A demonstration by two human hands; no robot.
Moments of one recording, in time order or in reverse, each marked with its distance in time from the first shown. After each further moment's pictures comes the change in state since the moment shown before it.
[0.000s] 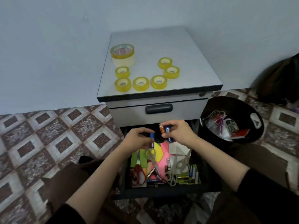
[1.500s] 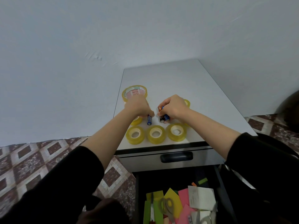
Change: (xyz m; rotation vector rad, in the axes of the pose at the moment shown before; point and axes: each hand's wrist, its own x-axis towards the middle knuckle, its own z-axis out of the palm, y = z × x) left_hand 0.143 0.189 -0.106 0.857 0.300 0.118; right_hand 0.153 -0.176 -0.023 -0.203 0.103 -0.137
